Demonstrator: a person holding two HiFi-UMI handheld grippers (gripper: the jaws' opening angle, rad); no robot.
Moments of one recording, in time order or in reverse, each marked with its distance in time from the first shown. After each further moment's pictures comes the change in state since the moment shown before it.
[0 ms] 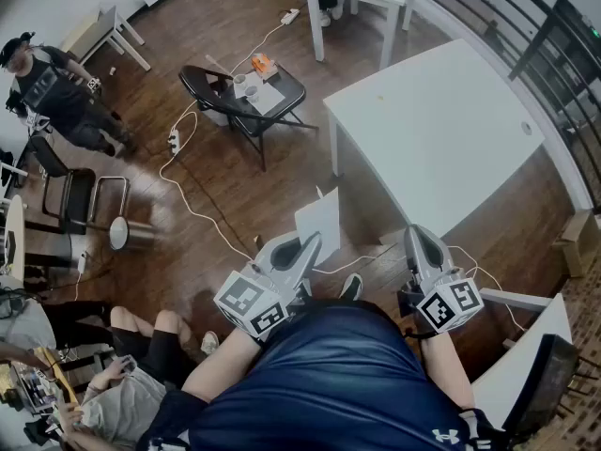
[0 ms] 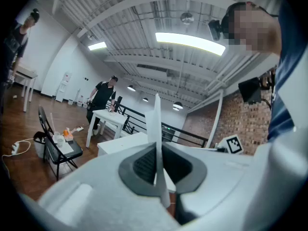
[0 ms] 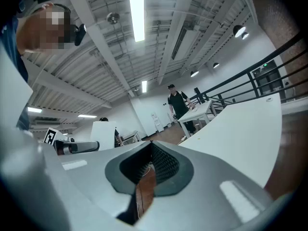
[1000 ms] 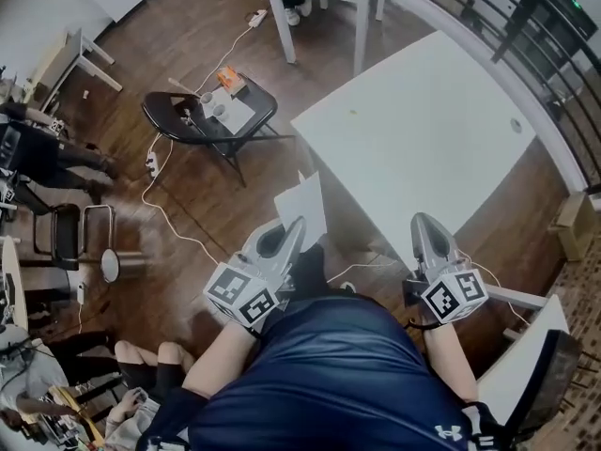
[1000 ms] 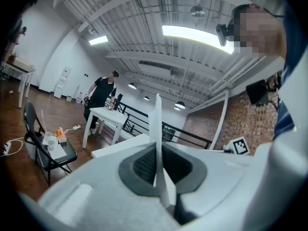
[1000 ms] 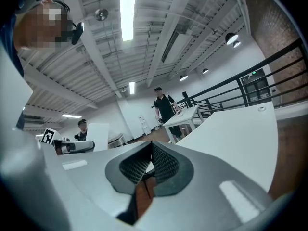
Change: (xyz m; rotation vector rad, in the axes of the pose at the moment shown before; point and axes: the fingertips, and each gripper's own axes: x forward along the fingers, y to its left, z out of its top) left arm 0.118 0.072 0.014 -0.033 0.002 -0.020; right arm 0.051 -0.112 0.041 -0.004 -0.016 -0.153
